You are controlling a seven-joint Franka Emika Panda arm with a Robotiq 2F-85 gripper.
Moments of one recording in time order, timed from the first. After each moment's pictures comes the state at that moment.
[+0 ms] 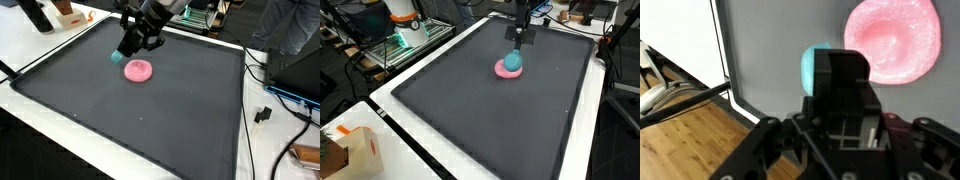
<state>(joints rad) 0.27 0.33 0.06 -1.97 -0.90 2.13 0.76</state>
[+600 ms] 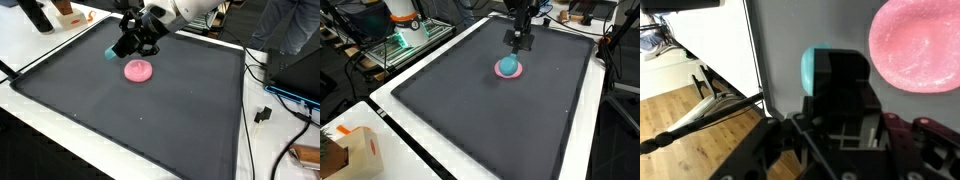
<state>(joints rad) 0.32 0.45 0.07 -1.86 -0.98 1.92 0.91</state>
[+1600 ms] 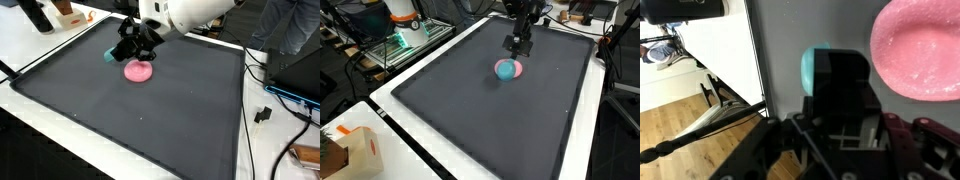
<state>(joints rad) 0.31 0.52 0.07 -1.80 -0.98 1.88 0.93</state>
